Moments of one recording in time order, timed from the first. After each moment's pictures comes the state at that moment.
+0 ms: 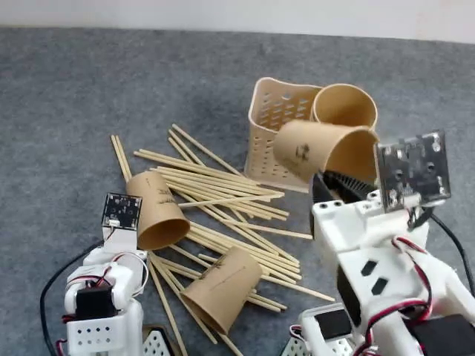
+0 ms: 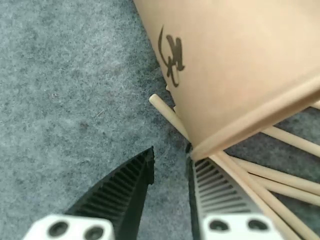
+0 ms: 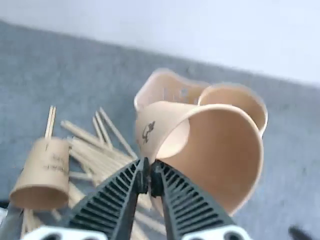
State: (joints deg) left arm -12.9 -104.0 96.0 77.1 -6.7; right arm -17.3 -54.5 -3.3 93.7 5.8
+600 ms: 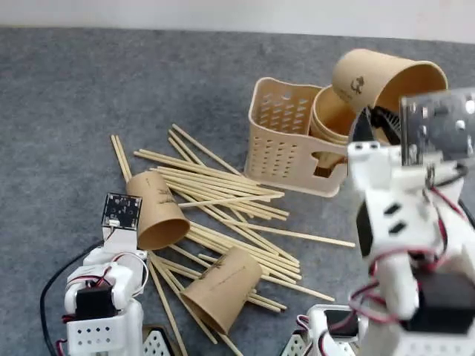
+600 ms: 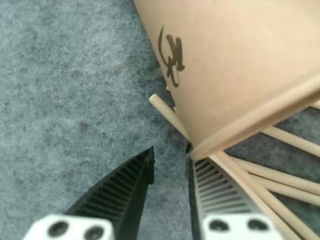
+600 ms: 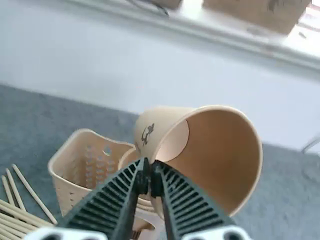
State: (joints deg) left arm -12.9 -104.0 96.0 77.1 -6.7; right arm -1.8 -47.5 -3.6 76.3 16.3
